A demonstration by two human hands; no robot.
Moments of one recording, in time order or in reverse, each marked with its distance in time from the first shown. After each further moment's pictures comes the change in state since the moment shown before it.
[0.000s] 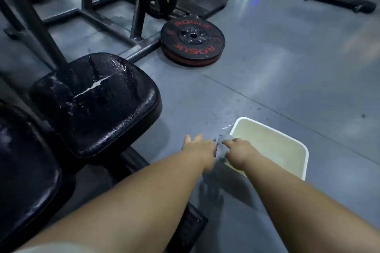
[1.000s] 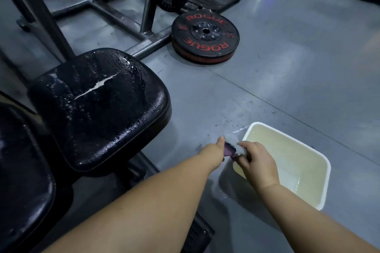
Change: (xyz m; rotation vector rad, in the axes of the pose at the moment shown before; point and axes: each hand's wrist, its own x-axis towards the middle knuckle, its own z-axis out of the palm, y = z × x) left_hand 0.037 -0.002 0.002 -1.246 -0.129 -0.474; right_hand -0.005 0.008 0.026 0.501 0.567 -0.115
